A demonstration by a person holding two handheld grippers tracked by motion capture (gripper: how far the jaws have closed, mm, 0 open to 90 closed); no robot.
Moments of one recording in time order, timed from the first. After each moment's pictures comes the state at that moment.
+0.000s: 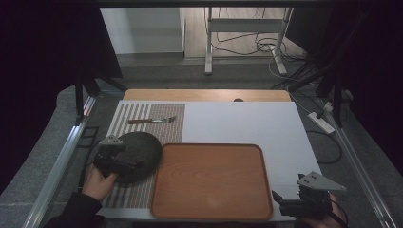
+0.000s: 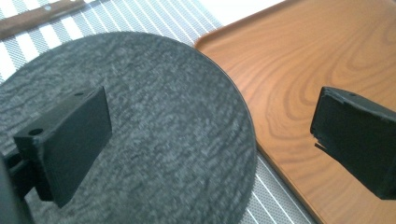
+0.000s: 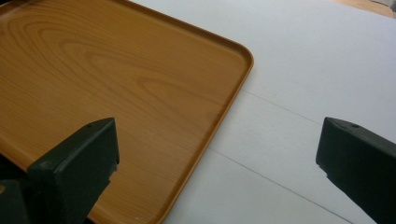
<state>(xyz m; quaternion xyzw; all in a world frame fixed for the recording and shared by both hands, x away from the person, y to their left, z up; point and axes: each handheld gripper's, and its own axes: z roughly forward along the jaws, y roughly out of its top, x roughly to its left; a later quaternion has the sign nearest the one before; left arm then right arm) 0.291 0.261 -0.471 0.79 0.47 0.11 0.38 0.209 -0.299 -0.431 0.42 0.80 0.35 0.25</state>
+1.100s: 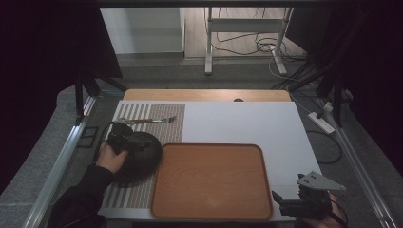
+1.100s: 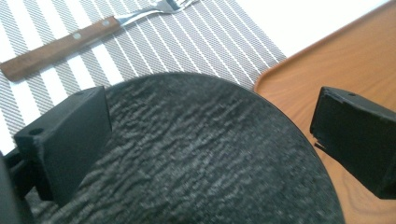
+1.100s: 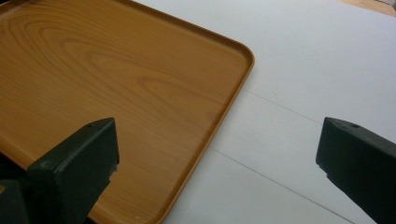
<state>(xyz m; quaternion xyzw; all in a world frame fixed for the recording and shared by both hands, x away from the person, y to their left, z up) 0.371 0.258 -0.484 0.80 0.49 0.11 0.34 0.209 -0.299 -0.431 0.42 0.80 0.35 0.25</state>
